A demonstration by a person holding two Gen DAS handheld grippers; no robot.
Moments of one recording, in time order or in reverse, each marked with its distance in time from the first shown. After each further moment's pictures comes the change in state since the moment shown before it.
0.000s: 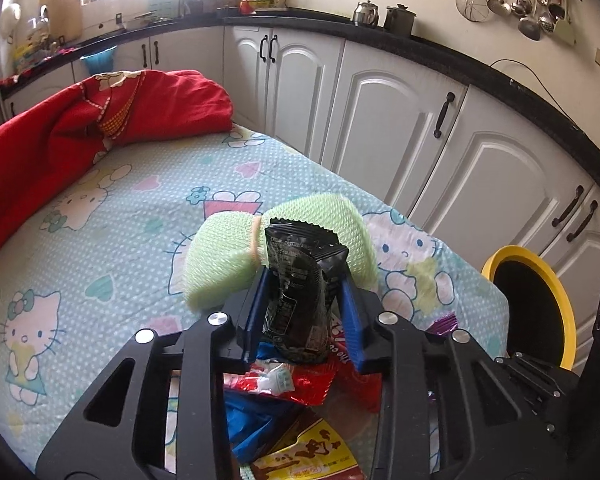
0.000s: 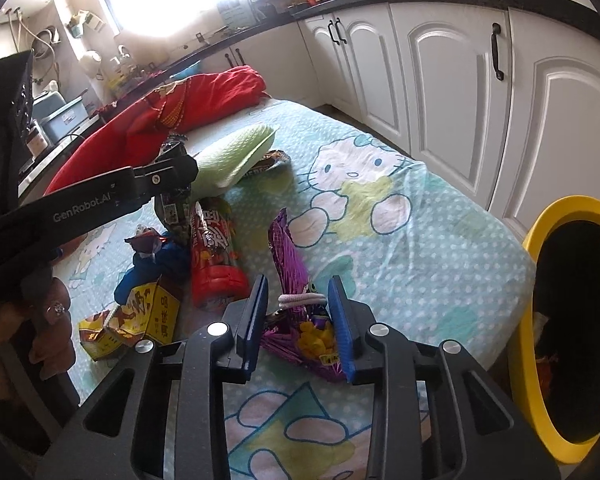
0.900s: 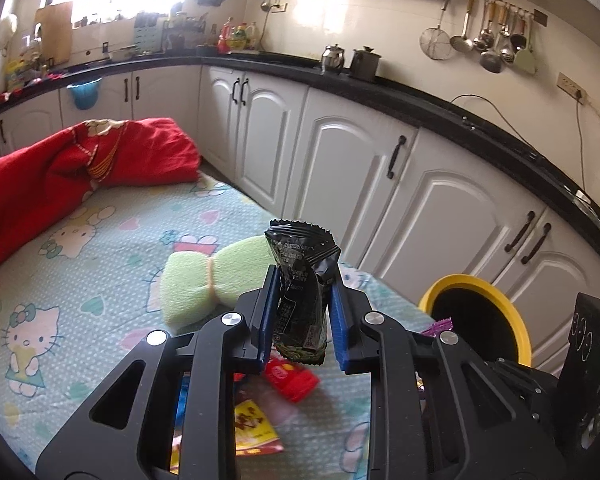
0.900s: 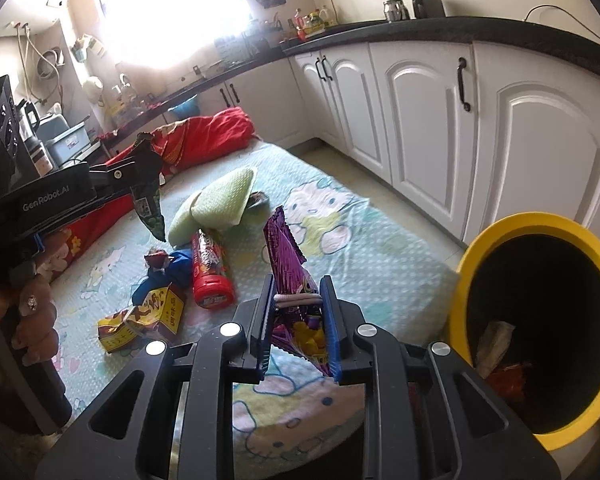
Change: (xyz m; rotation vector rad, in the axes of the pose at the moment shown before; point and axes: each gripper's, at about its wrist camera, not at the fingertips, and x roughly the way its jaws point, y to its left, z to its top) left arm -0.063 -0.037 0.008 0.009 -0.145 -0.109; right arm -0.074 -0.025 -0.006 0.008 -0.129 -0.031
